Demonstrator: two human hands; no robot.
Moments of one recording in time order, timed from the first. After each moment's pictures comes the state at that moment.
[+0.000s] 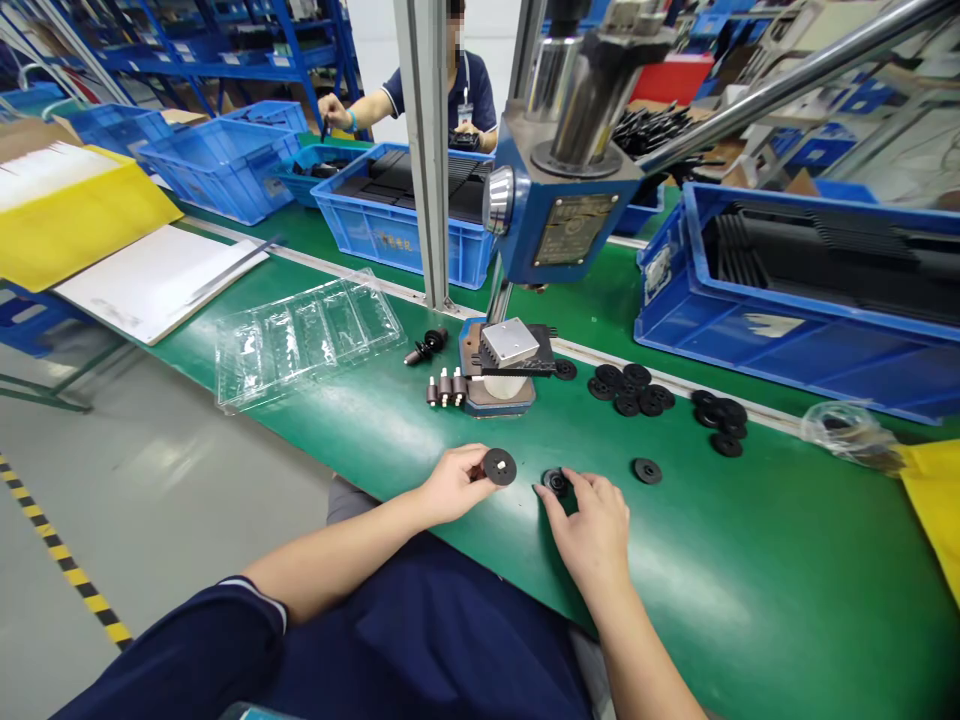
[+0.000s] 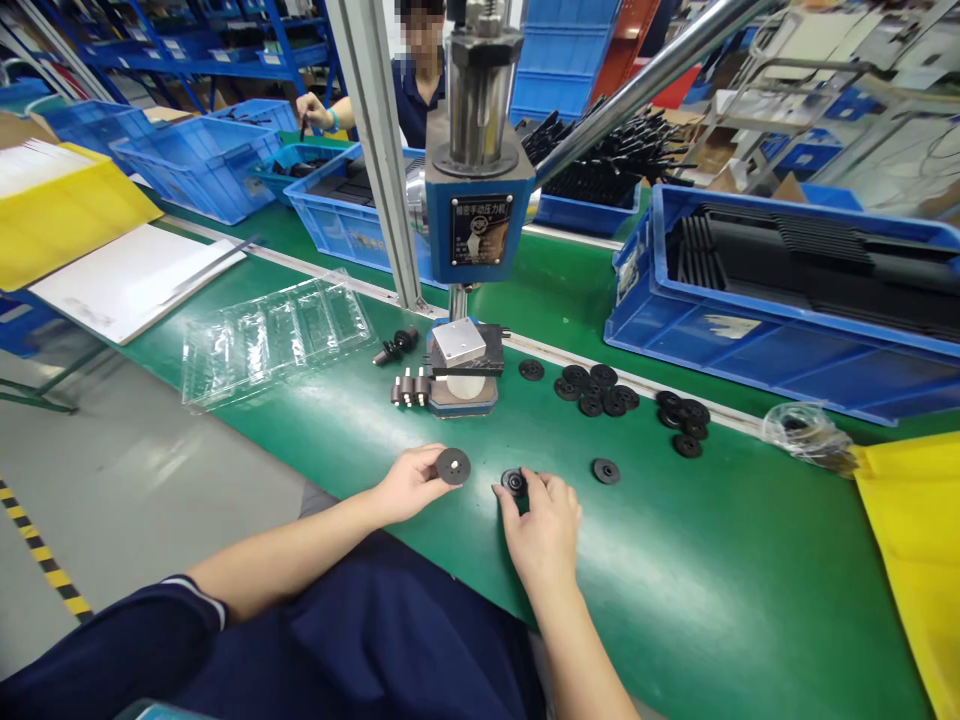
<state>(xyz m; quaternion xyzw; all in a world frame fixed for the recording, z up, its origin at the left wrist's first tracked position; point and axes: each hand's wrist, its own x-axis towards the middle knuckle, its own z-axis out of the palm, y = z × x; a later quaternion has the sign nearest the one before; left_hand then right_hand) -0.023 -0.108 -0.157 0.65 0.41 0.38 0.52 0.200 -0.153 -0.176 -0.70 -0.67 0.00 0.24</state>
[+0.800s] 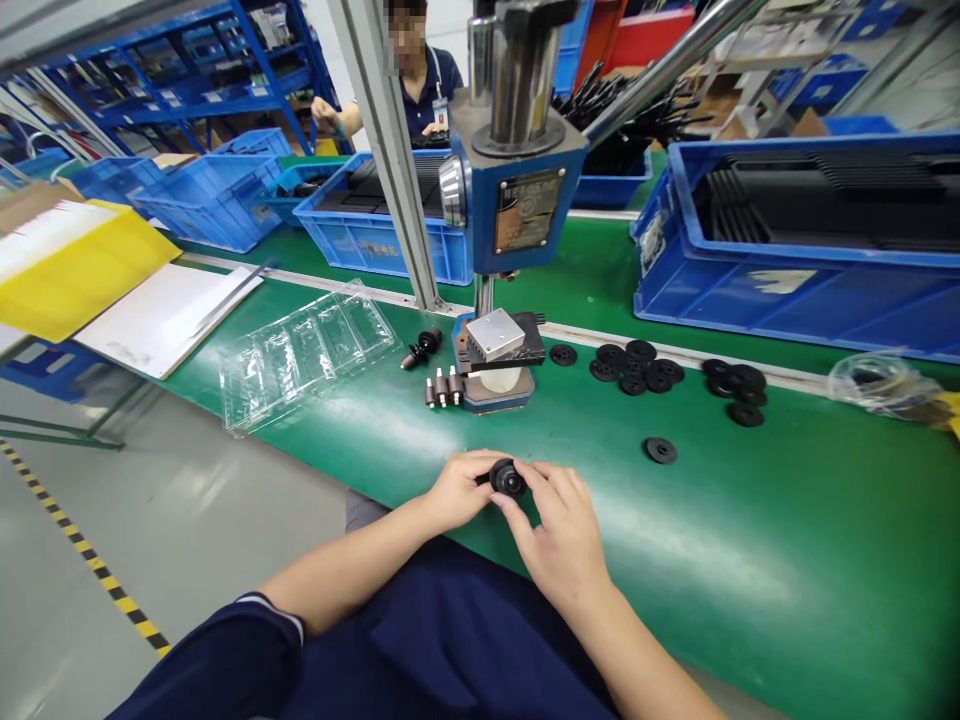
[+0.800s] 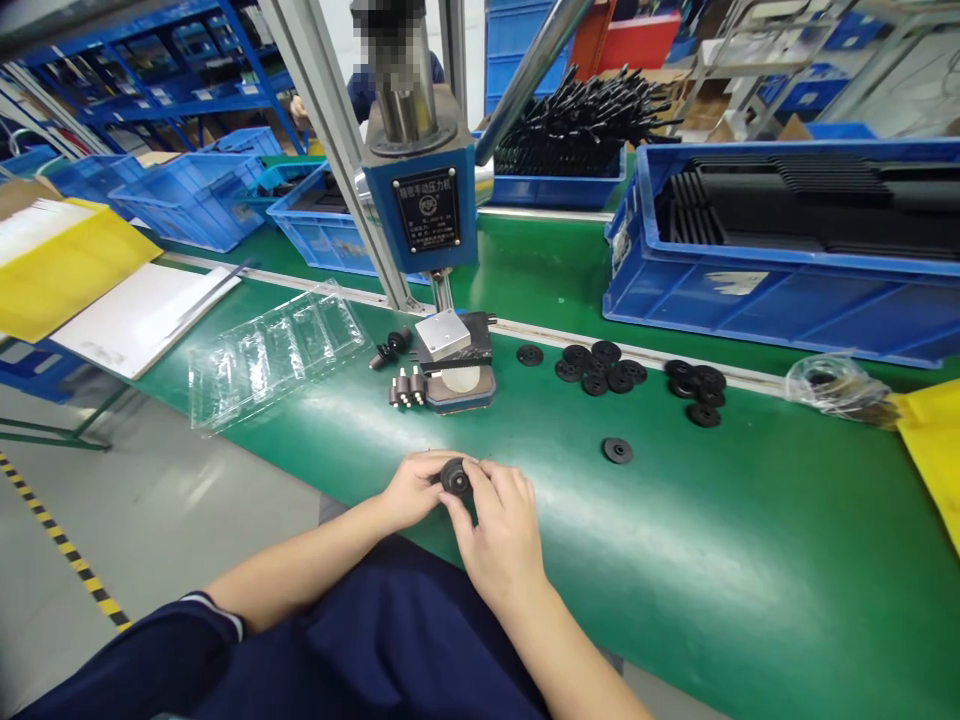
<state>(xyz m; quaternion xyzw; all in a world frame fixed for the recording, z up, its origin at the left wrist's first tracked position) -0.024 -0.108 -0.156 0.71 0.34 0.39 0.47 0.137 -0.166 -0.121 -0.55 -0.74 0.07 0.38</state>
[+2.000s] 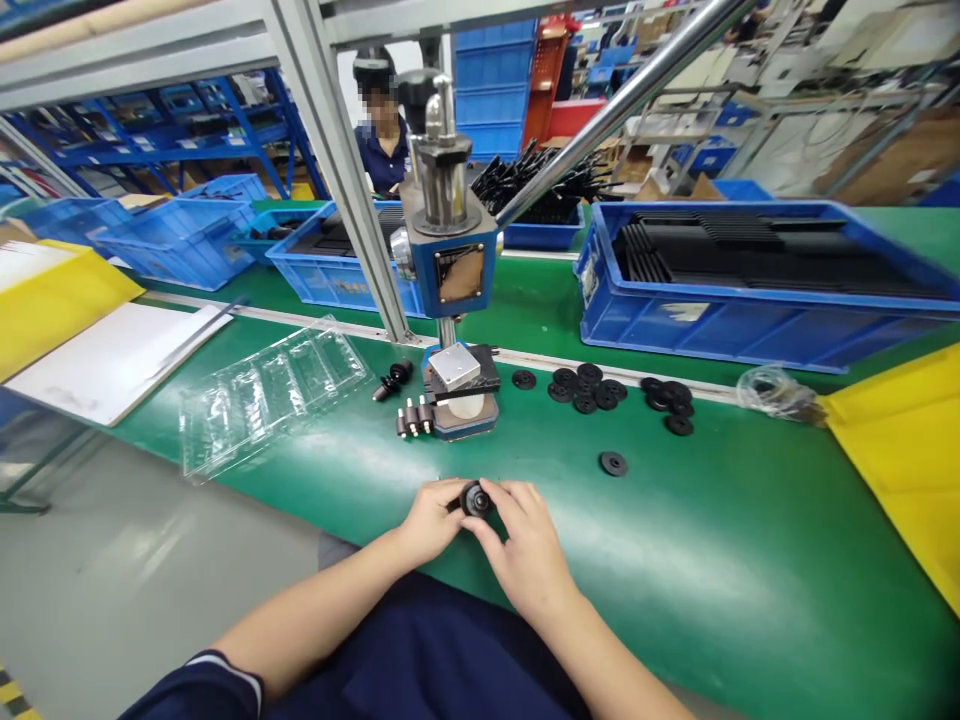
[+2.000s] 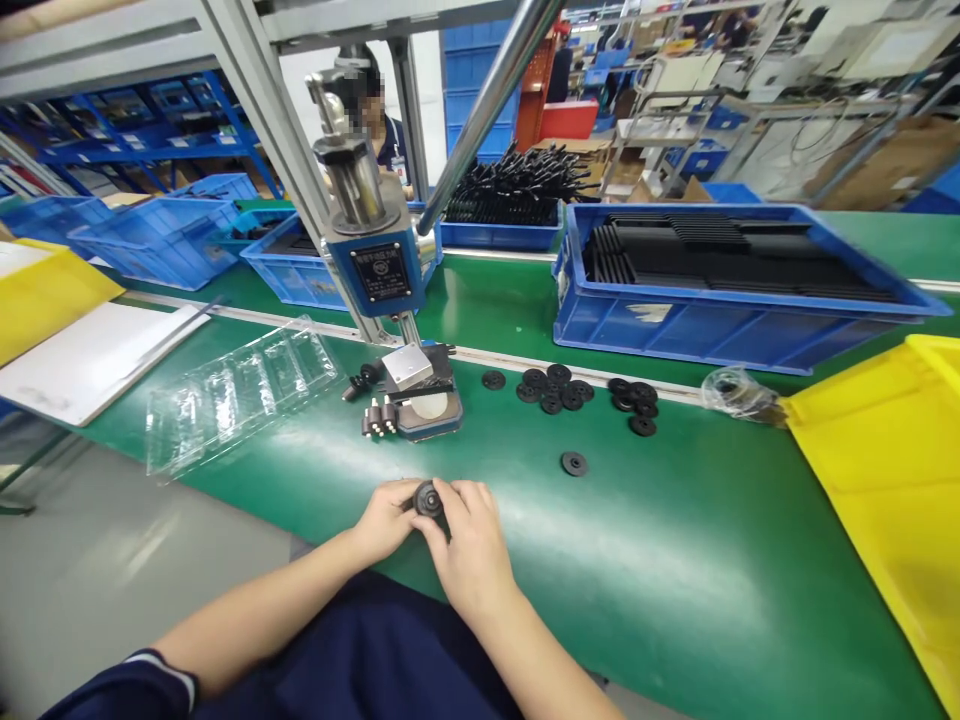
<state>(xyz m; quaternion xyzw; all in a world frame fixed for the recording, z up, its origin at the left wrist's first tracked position) -0.019 -0.112 -0.151 0.73 0.39 0.35 0.44 0.141 -0.166 -0.120 -0.54 -0.74 0.10 0.39</state>
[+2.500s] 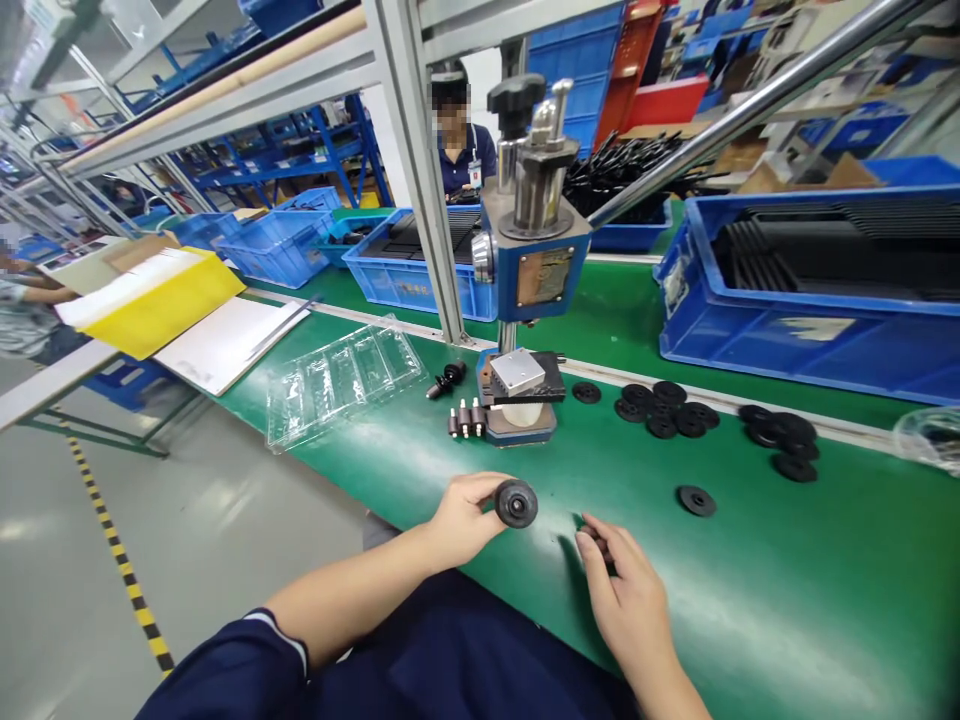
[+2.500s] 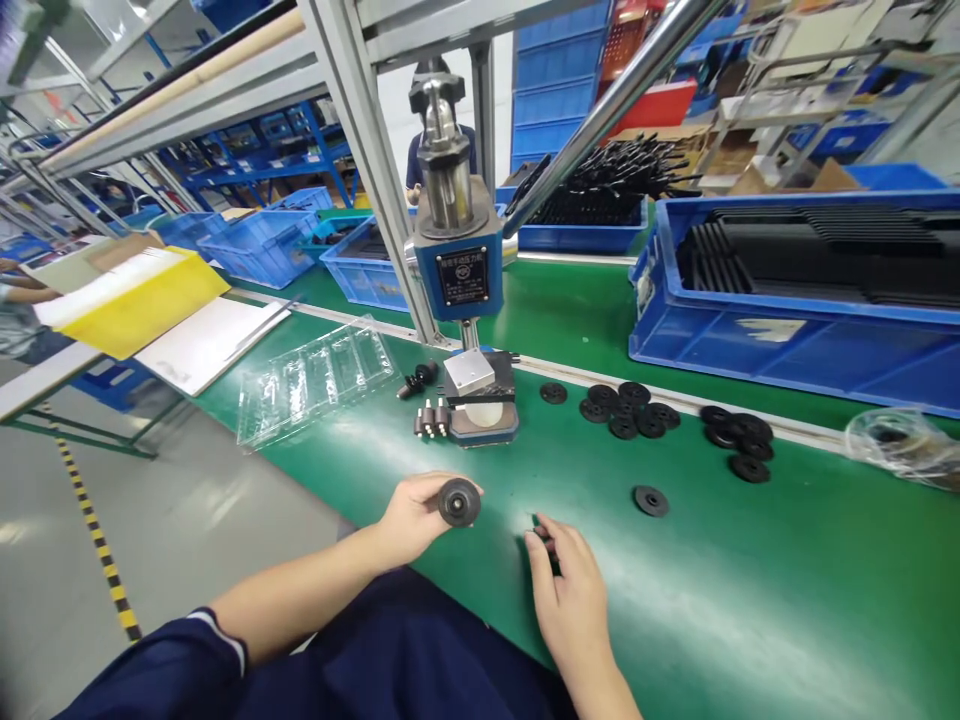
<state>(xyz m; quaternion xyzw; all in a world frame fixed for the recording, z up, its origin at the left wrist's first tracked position) -0.030 -0.114 -0.106 0.66 0.39 0.42 0.48 0.183 -0.177 -0.172 -0.61 -0.64 0.17 0.43</state>
